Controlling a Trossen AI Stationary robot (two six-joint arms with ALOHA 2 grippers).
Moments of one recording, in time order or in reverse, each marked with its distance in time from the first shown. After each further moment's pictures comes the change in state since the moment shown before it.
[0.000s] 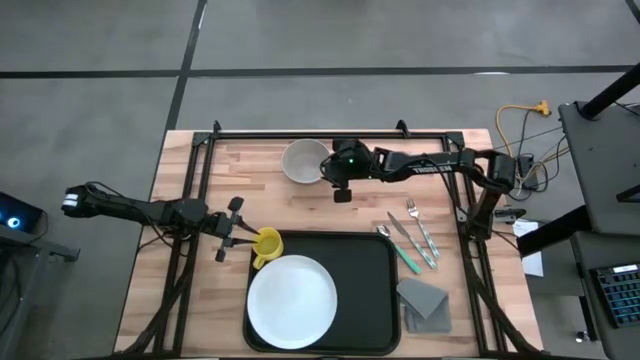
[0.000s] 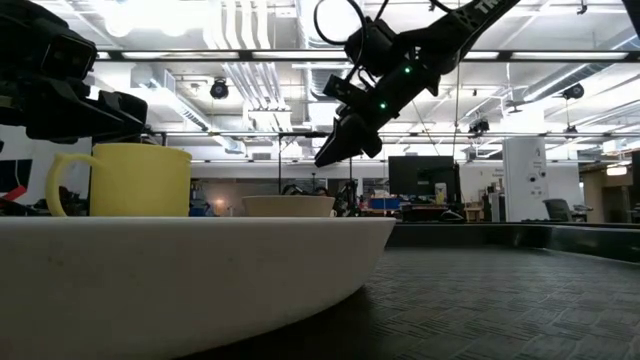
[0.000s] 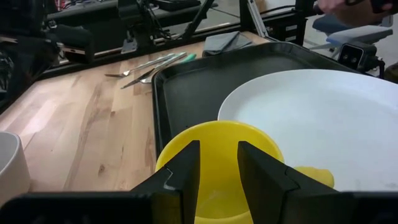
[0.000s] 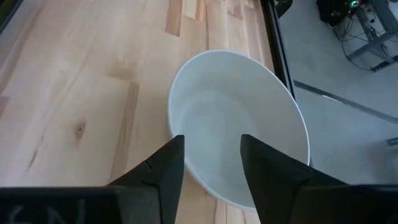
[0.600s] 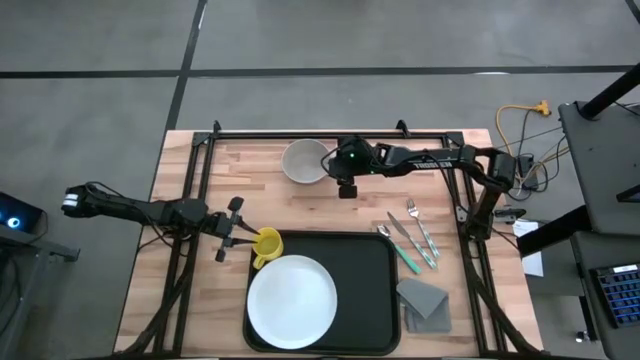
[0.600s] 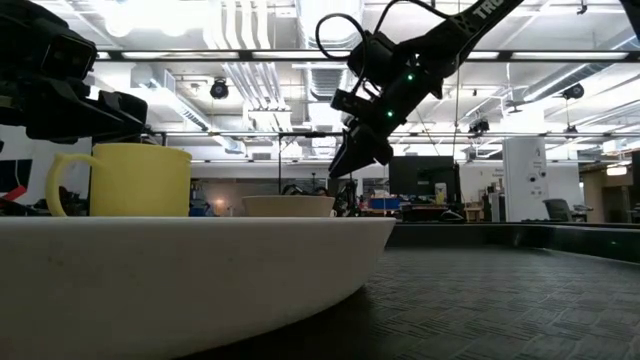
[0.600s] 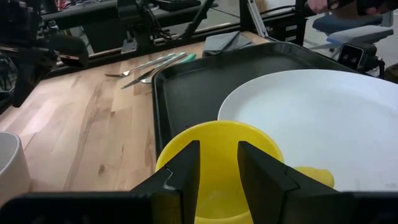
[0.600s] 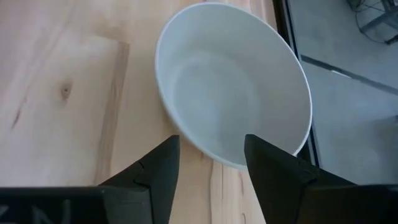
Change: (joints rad) left arm 0.000 0.000 0.000 0.000 0.000 0.000; right arm -0.048 0.000 0.003 -0.098 -0.006 -0.009
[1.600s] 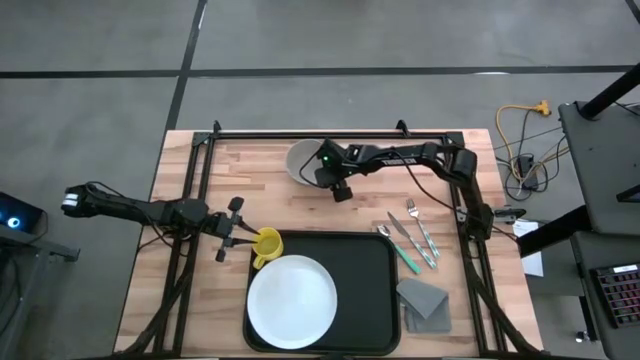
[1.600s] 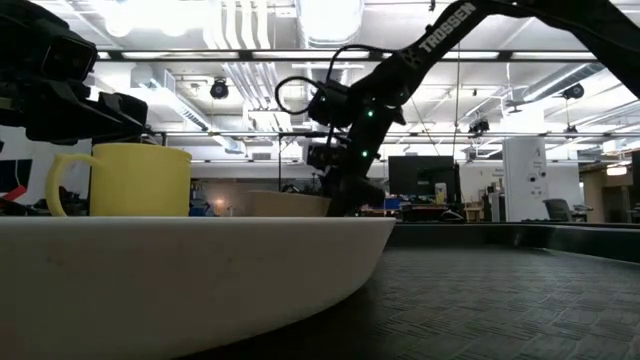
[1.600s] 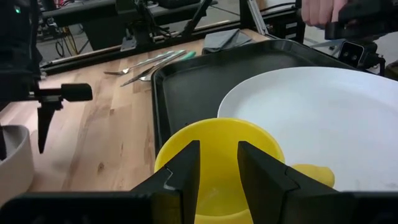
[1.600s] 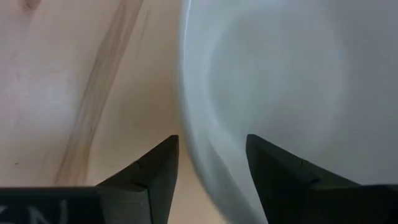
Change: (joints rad) left arm 0.000 0.008 0.000 0.000 0.000 0.000; right arm -0.006 0.317 0.295 -0.275 0.009 -0.211
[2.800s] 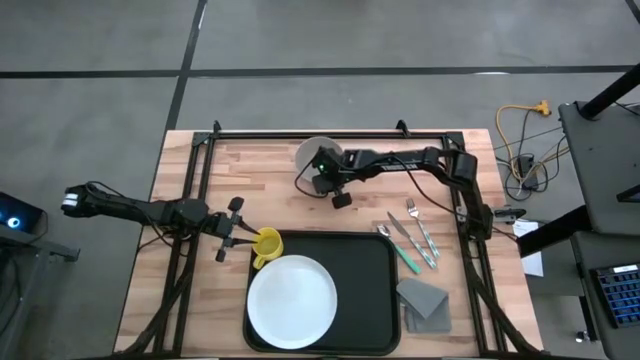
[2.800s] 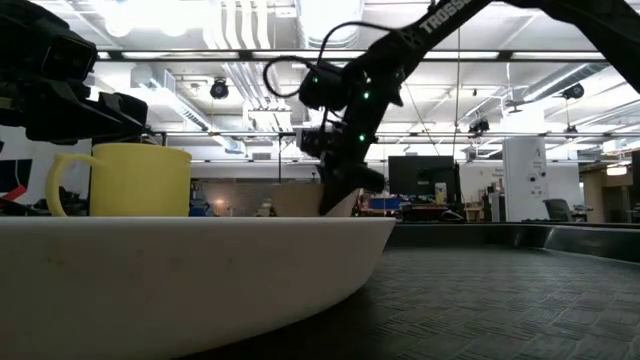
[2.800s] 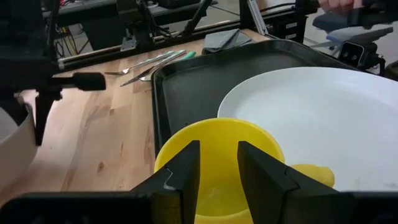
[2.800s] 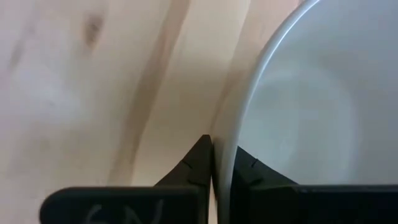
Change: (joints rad) left arm 0.000 0.000 0.000 0.000 0.000 0.000; right arm 0.077 -0.027 0.050 -0.109 0.064 0.037
